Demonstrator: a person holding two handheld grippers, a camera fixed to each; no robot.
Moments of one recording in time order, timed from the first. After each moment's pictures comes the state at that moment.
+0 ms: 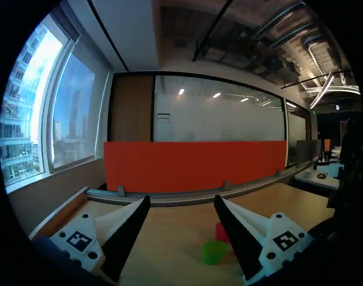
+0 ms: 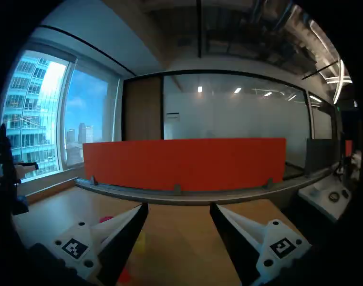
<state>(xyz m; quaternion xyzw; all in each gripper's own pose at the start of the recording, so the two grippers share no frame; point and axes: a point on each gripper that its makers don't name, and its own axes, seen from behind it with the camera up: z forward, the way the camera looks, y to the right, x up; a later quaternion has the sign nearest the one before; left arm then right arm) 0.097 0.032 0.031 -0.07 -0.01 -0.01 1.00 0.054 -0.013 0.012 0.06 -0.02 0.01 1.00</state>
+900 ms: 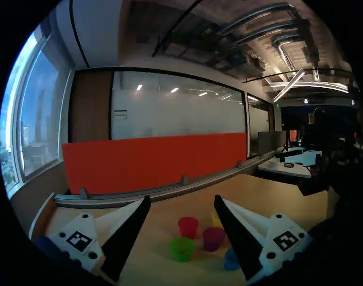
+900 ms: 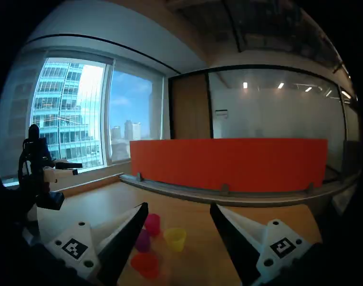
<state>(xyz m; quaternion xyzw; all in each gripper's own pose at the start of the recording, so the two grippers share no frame) 0.090 0.104 0.018 -0.23 -0.03 0.02 0.97 0.061 -0.078 -0.003 0.24 -0.03 0.00 0.97</state>
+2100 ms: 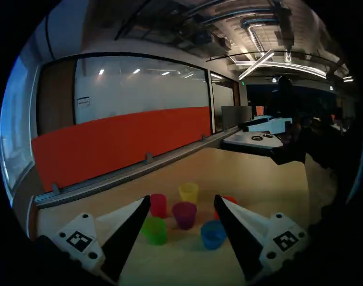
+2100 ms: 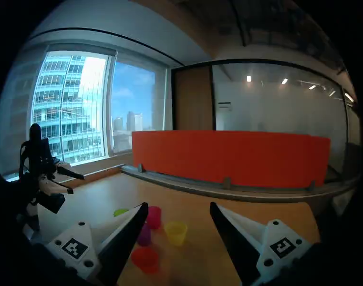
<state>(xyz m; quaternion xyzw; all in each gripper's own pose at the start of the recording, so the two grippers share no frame) 0.027 0.149 -0.015 -0.36 -0.09 0.07 0.93 0.049 -0.084 0.000 0.24 -0.06 -0.01 0.97</state>
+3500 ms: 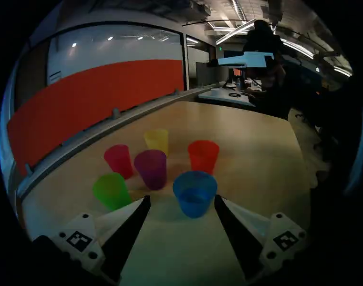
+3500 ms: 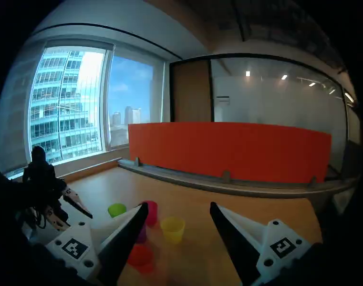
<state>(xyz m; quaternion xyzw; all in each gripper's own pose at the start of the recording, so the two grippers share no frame) -0.116 0.195 -0.037 -0.43 -0.21 0.14 0.87 0.024 -0.090 0.021 0.24 -0.08 -0.02 0.97</state>
